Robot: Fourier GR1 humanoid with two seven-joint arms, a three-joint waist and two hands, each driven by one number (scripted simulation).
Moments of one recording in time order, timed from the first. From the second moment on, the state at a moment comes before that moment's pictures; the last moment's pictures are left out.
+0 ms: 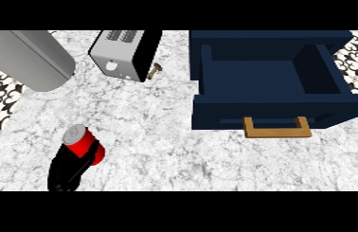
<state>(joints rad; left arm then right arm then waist) -0.01 0.04 0.30 -0.99 0.36 -0.05 -0.38 0.43 -0.03 -0.76 -2.23 -0.56 0.55 0.22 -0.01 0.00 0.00</state>
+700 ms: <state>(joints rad) -0.10 0.03 0.20 -1.08 0.37 -0.12 -0.34 0.42 -0.02 -0.76 -2.24 -0.57 0.54 0.26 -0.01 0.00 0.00</state>
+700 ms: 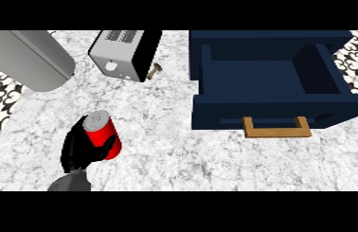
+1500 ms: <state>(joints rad) -0.33 0.01 0.06 -1.33 0.30 0.07 -0.07 0.47 0.00 -0.71 -2.29 -0.55 0.50 0.24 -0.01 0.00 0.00</state>
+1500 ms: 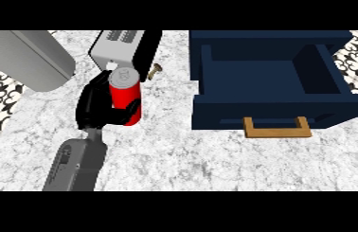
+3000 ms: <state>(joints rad) -0.97 0.00 -0.14 -1.15 0.29 0.52 0.16 0.45 -0.01 -0.67 -2.30 -0.55 0.46 0.26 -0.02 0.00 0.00</state>
